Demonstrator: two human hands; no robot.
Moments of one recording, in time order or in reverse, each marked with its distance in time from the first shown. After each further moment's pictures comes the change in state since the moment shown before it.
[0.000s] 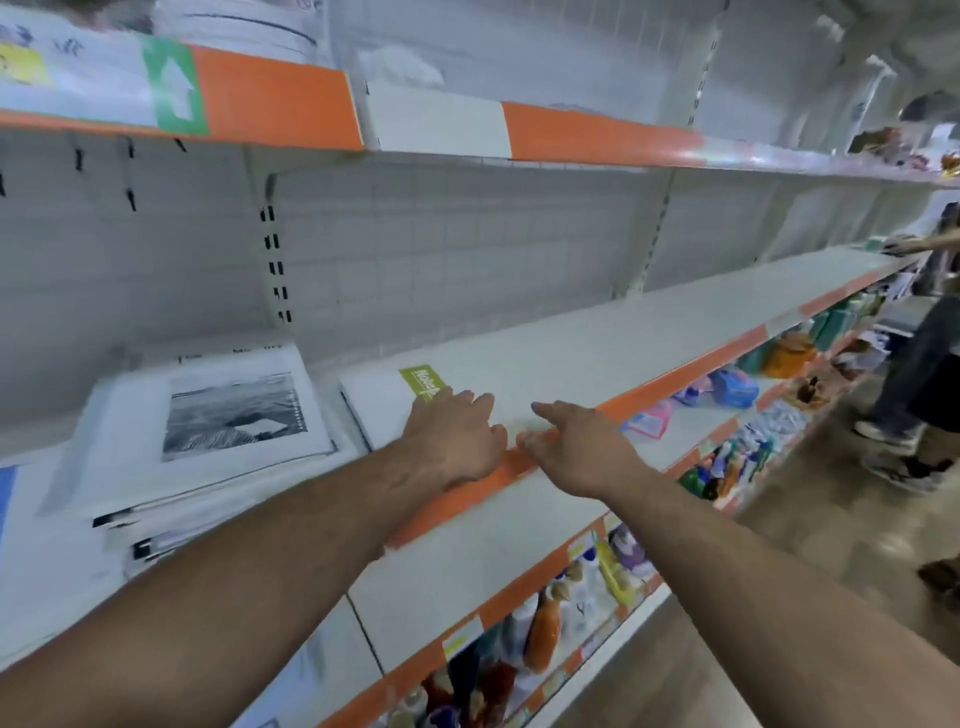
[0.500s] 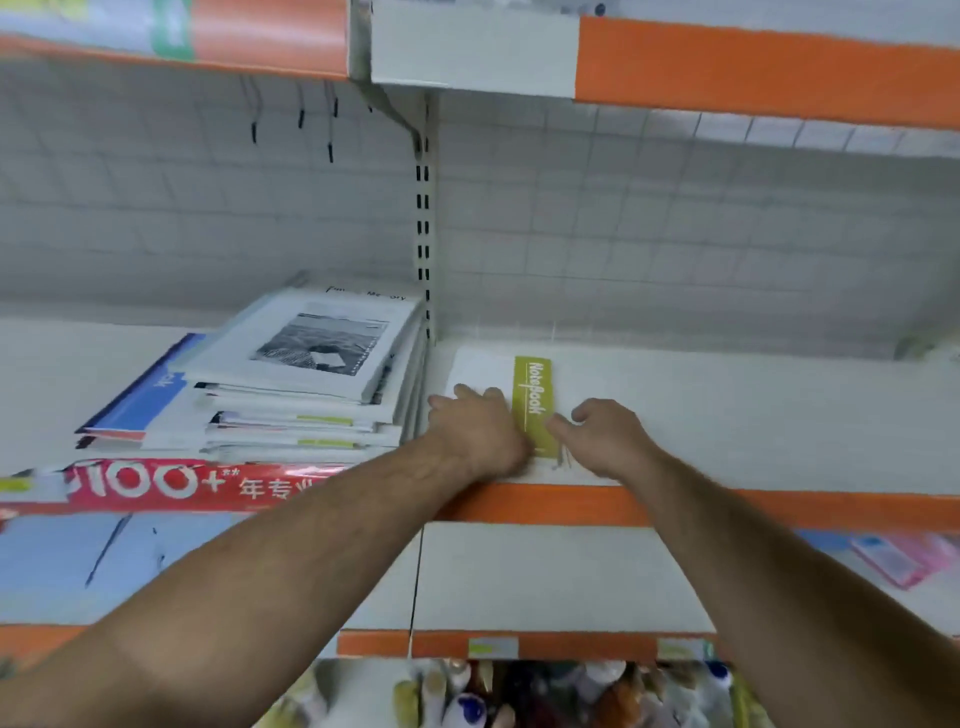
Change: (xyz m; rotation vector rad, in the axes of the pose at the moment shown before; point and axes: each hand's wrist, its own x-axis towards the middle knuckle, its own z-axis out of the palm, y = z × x) left_hand 0.027 0.006 0.018 -0.123 -0.085 -0.800; right_hand 0.136 0.003 0.036 0.221 -0.317 -0.318
